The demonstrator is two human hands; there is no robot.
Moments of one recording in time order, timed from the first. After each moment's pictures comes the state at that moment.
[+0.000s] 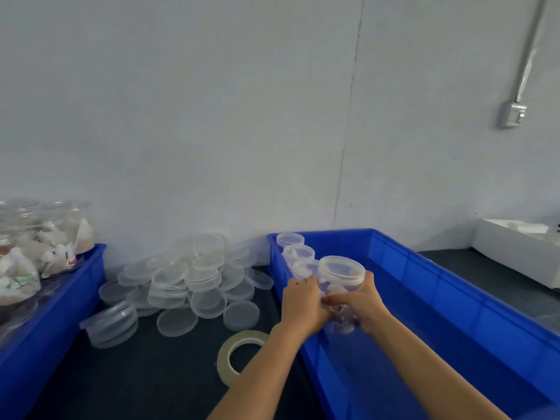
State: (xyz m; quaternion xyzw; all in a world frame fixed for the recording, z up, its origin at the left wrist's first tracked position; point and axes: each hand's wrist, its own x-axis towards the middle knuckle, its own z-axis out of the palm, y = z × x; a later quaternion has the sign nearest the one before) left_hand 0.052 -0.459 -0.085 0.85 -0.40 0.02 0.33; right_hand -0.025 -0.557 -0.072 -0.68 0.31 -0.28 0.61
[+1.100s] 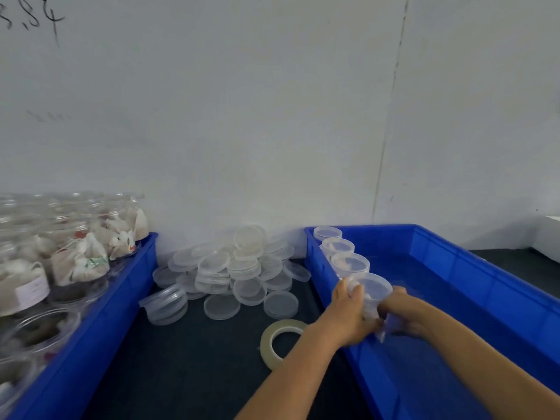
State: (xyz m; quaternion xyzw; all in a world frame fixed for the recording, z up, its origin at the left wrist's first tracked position) left_hand 0.041 -0.431 -0.091 0.83 -0.47 -0.11 0.29; right_hand -0.020 -0.550 -0.069 -0.68 0.42 -0.07 0.59
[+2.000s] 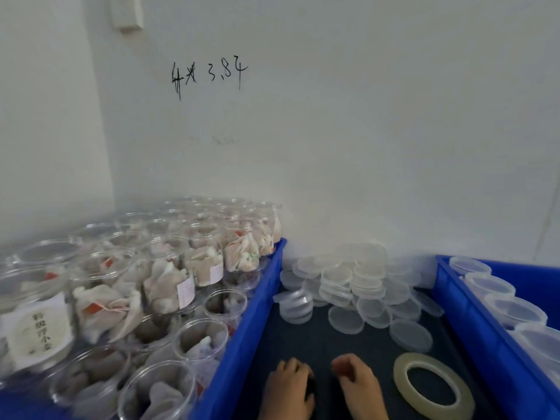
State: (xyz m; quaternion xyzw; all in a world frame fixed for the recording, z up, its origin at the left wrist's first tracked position) left_hand 0.100 -0.144 -0.167 0.96 -0.22 -0.07 0.17; right_hand 0.073 -0.291 -0.182 -0.83 0.15 -0.11 0.53
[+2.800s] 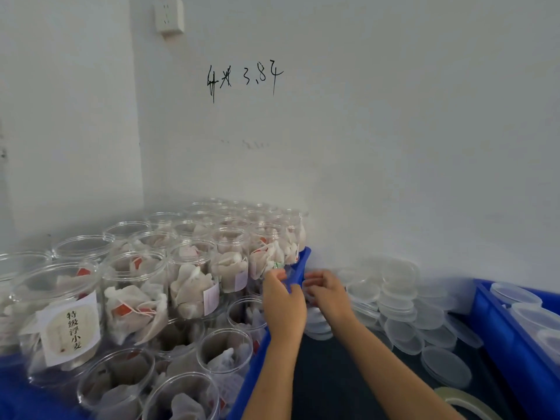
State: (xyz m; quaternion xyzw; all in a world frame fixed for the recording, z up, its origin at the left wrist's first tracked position) left_hand 0.158 -0.125 -0.063 0.74 0.05 0.25 0.62; right_hand 0.178 -0.213 -0.059 -0.77 0.00 -0.11 0.62
